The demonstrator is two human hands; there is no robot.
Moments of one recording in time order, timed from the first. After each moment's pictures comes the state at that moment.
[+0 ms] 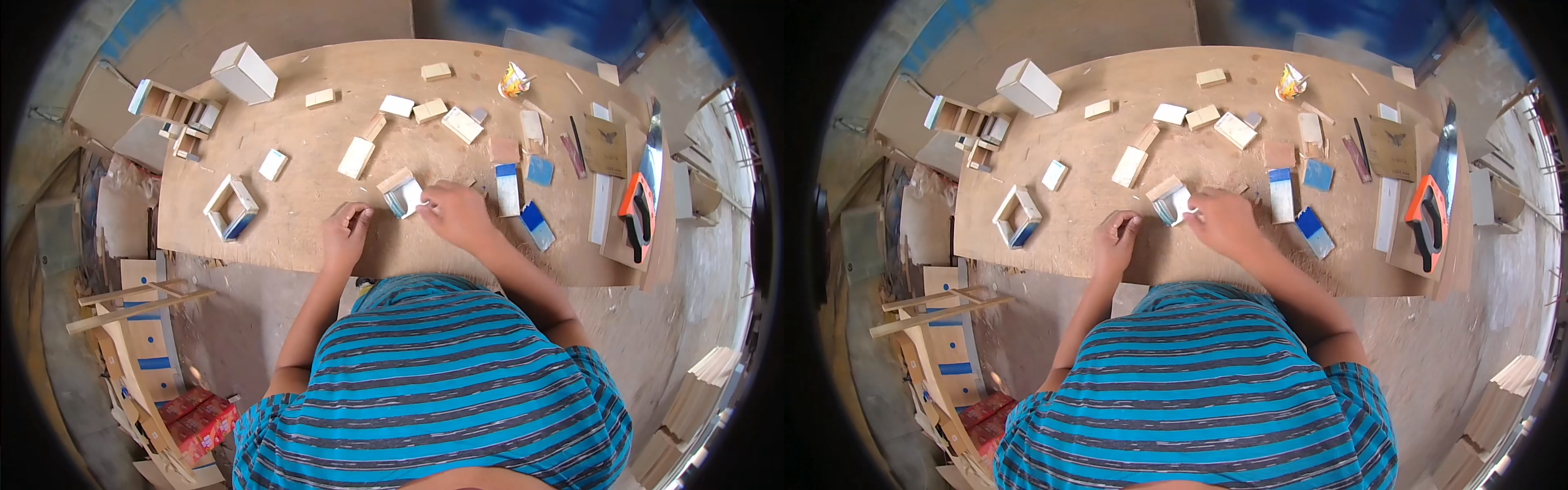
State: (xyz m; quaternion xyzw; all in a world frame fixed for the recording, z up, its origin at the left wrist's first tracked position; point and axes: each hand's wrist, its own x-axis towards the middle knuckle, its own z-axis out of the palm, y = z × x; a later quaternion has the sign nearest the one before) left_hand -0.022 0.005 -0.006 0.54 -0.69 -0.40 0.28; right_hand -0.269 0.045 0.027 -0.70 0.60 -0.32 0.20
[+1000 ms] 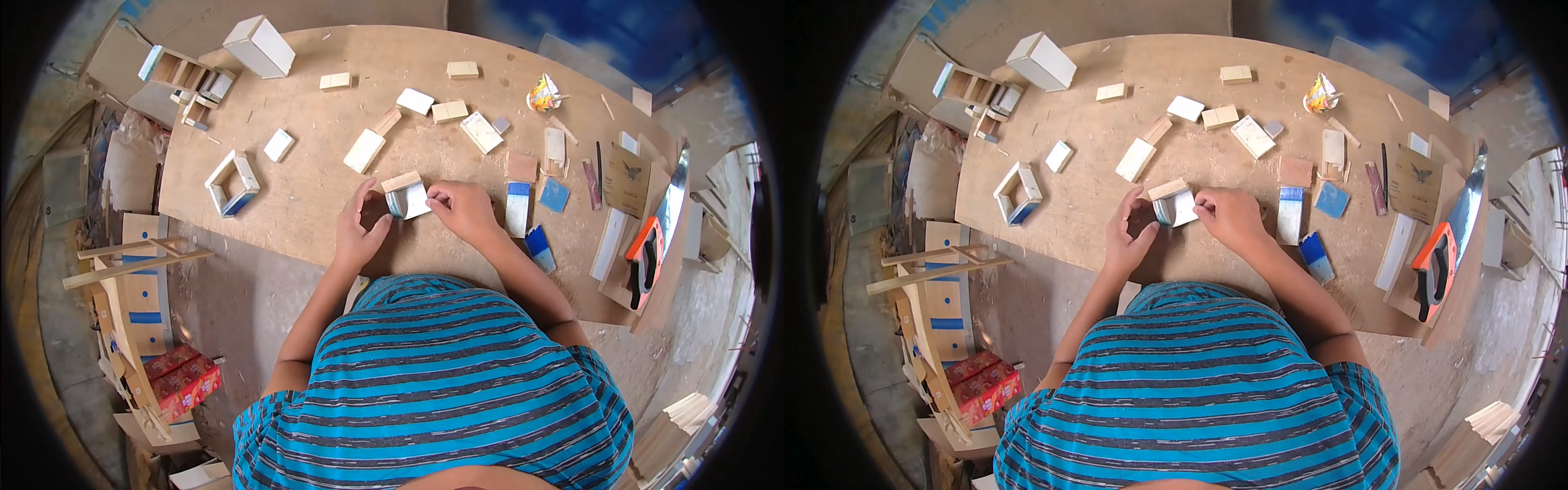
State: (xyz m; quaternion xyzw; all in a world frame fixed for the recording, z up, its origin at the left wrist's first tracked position) left_hand -0.057 0.012 -0.013 0.50 -0.66 -0.40 0.39; right_hand -0.290 0.012 0.001 -0.68 0.58 -0.30 0.33
